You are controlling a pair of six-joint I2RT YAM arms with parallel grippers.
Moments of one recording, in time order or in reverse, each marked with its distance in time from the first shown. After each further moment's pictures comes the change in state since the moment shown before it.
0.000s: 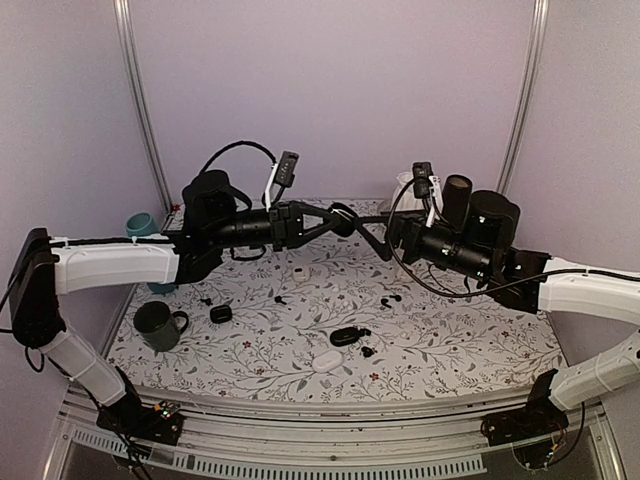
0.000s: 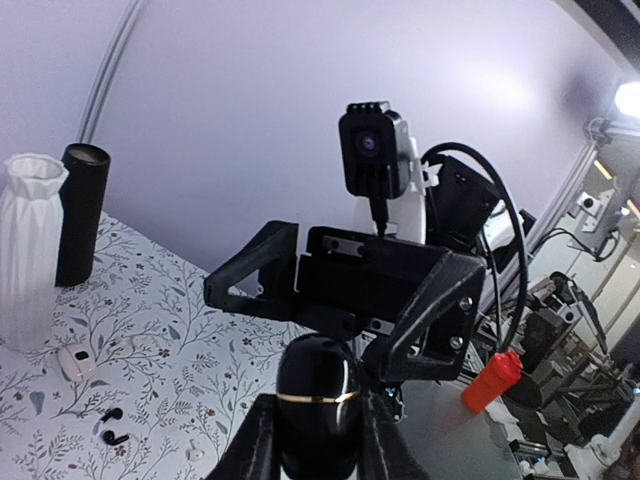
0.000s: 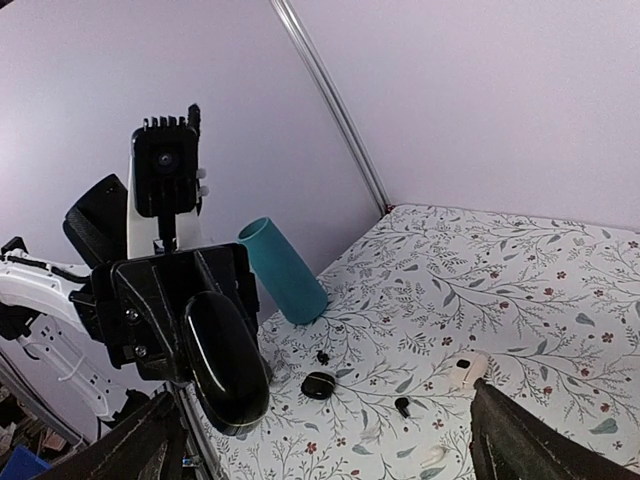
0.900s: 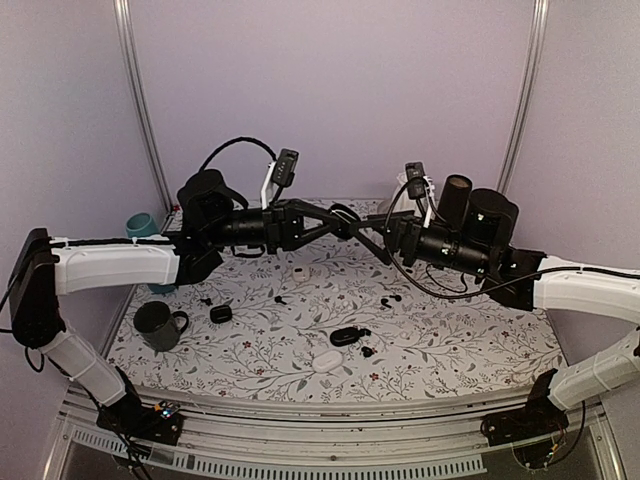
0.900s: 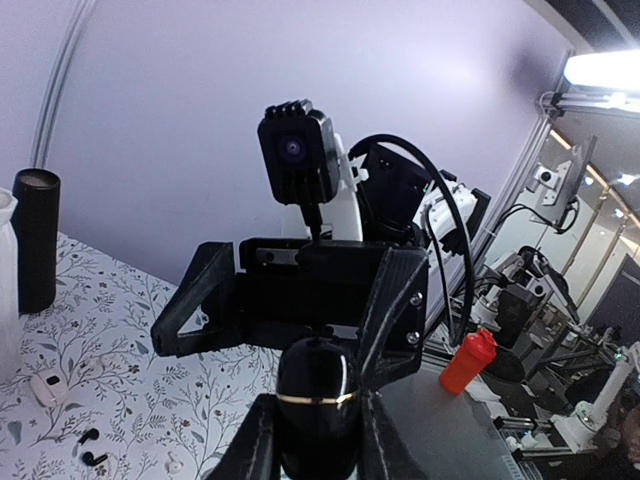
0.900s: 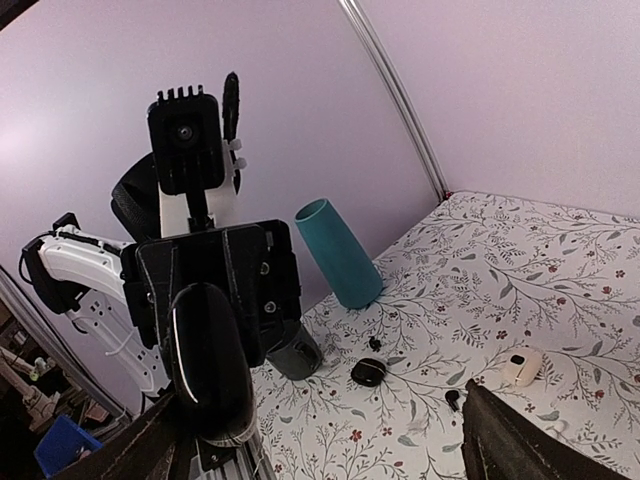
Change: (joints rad) left arm -0.014 -0.001 -0.005 0.104 0.134 -0.013; right arm -0.023 0.028 0.000 0.070 -0.180 0.040
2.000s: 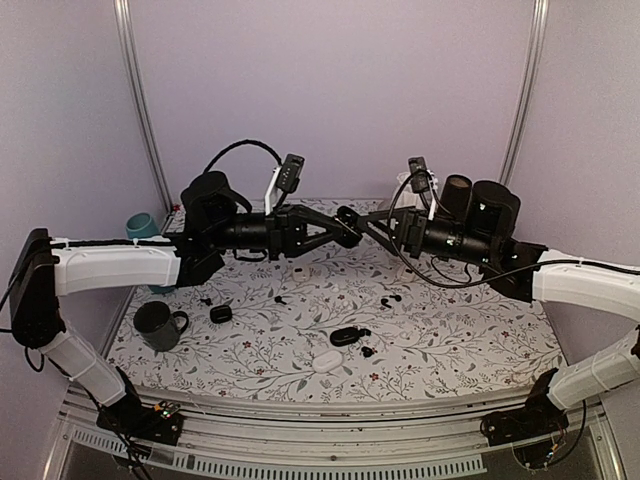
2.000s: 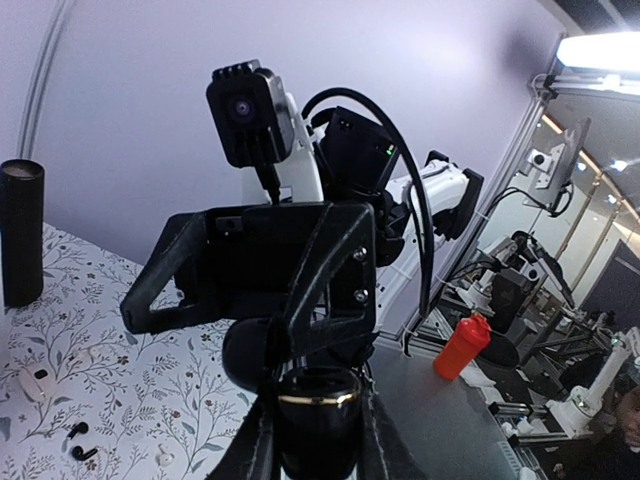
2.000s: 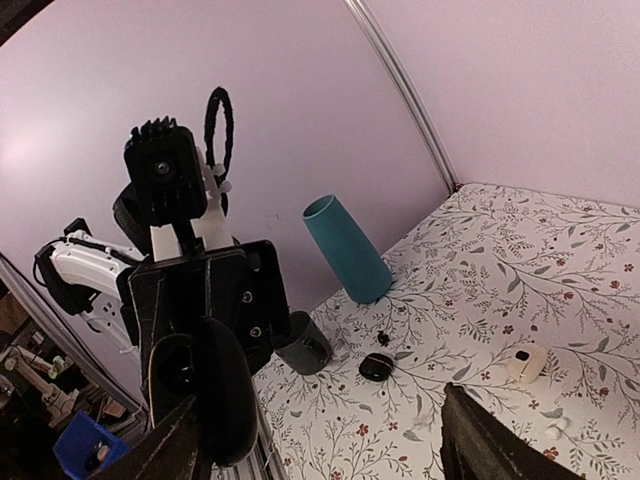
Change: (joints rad) left arm -0.018 0.002 0.000 -0.034 0.022 0.034; right arm -0.081 0.010 0.017 -0.007 -0.128 0.032
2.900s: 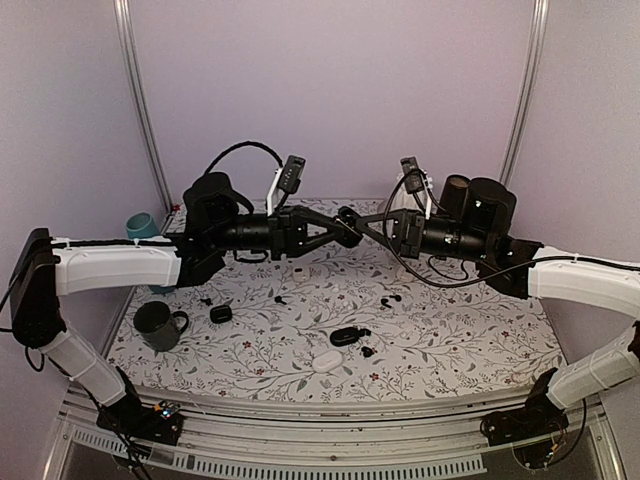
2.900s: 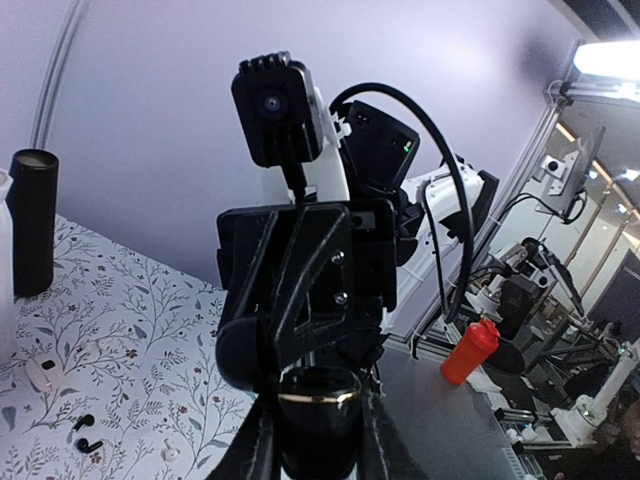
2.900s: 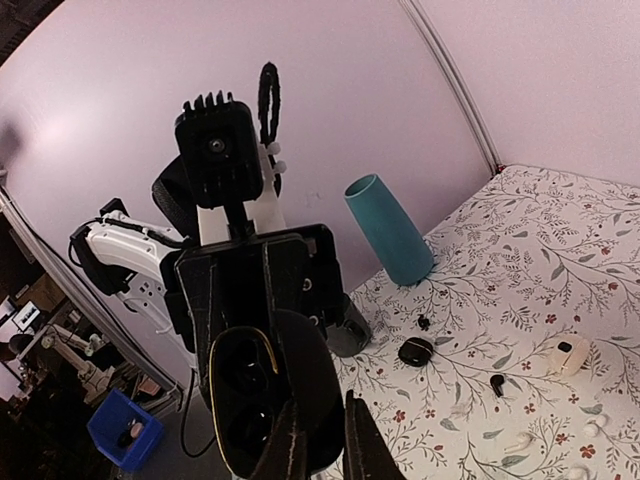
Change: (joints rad) left arm -0.001 0.004 0.000 -0.022 -0.034 0.001; right arm -0.002 0.039 0.027 0.018 -0.145 0.051
